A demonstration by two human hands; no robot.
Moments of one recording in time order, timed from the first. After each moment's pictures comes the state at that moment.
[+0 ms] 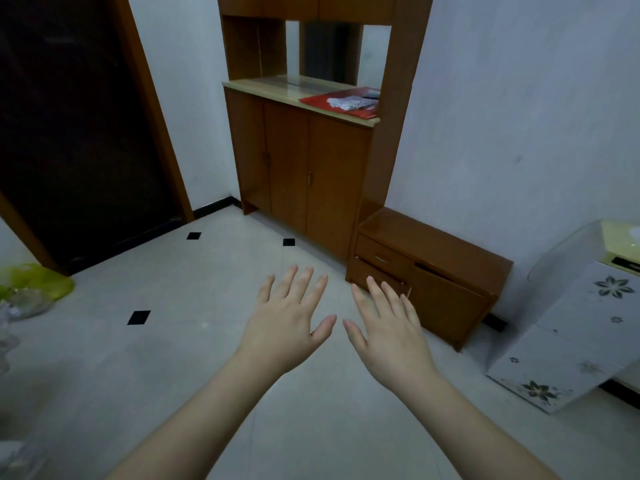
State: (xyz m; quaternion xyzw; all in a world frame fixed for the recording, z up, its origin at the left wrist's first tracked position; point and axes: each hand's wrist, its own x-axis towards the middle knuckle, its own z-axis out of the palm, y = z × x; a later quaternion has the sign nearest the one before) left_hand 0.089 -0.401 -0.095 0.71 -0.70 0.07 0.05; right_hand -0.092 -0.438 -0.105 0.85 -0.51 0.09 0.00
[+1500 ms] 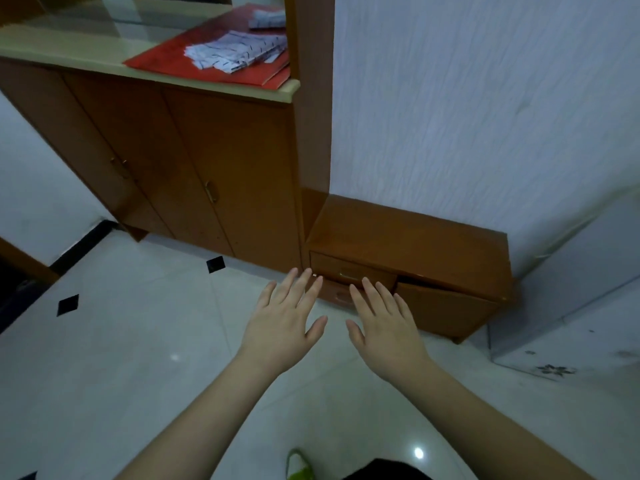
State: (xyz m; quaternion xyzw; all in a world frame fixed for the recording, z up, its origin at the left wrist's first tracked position) left_hand 0.164 -1.020 -0.216 0.54 -0.84 -0.01 0.03; right_hand -0.031 -0.990 -0.224 0.74 -0.67 0.03 -0.08
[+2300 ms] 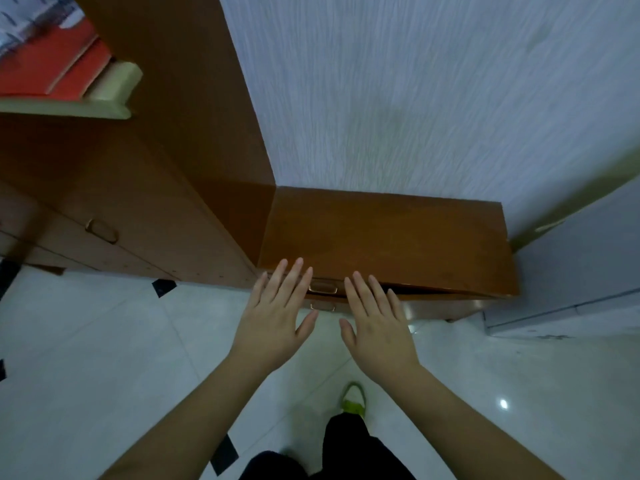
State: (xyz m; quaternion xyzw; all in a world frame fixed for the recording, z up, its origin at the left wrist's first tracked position) left_hand 0.057 -1.293 -0.324 0.45 -0.89 -0.02 -0.02; right_hand -0.131 -1.216 -0.336 0.67 -0.73 0.04 -0.12
